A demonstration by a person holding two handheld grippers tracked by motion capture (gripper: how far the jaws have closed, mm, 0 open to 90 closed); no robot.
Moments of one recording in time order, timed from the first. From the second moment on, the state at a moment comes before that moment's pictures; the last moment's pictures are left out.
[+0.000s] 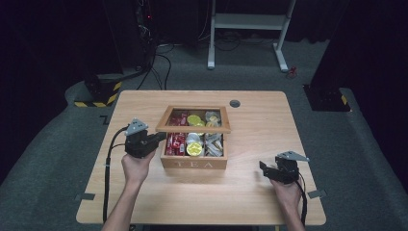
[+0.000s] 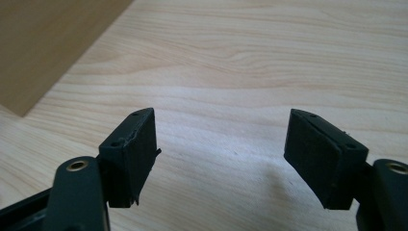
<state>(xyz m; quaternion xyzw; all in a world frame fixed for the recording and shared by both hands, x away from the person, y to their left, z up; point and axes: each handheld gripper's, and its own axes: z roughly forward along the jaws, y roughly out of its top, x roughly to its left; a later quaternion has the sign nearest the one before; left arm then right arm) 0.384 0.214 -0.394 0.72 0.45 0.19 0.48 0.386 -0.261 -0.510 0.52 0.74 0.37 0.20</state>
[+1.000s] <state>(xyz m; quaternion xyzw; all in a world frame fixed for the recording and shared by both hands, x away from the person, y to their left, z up) 0.385 0.215 -0.393 0.72 0.45 0.19 0.48 0.394 -0.203 -0.483 0.43 0.76 0.46 0.17</state>
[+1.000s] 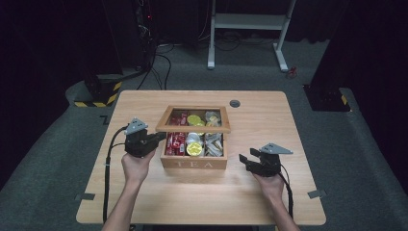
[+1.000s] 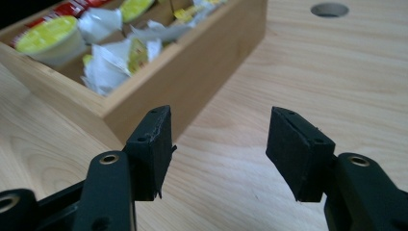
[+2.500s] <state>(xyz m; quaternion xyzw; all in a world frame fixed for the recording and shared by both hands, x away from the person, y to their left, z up) 0.394 0.213 -0.385 0.72 0.45 0.19 0.49 0.406 -0.085 -0.458 0.32 0.81 0.47 0.14</state>
